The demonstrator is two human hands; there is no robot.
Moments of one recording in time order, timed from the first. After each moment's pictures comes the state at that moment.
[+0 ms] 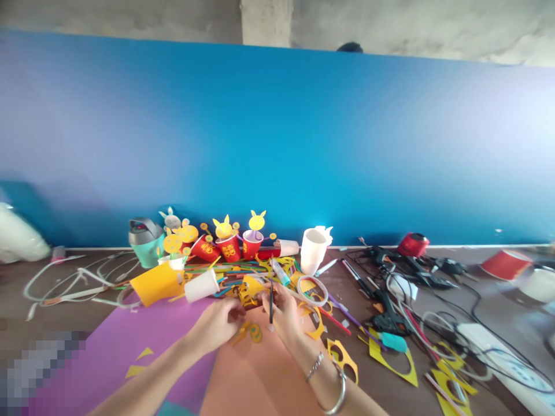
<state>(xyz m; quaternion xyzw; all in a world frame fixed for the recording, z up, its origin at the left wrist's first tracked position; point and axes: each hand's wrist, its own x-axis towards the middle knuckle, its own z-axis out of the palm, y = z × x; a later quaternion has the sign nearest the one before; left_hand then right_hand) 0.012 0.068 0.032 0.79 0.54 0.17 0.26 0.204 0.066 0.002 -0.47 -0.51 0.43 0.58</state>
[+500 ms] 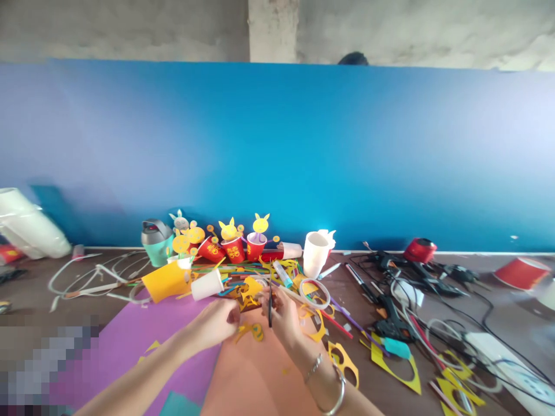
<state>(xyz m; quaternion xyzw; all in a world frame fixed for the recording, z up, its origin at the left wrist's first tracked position) 0.004 0.062 0.054 0.81 0.55 0.05 0.19 0.202 0.061 0.008 -0.47 -0.57 0.40 0.54</state>
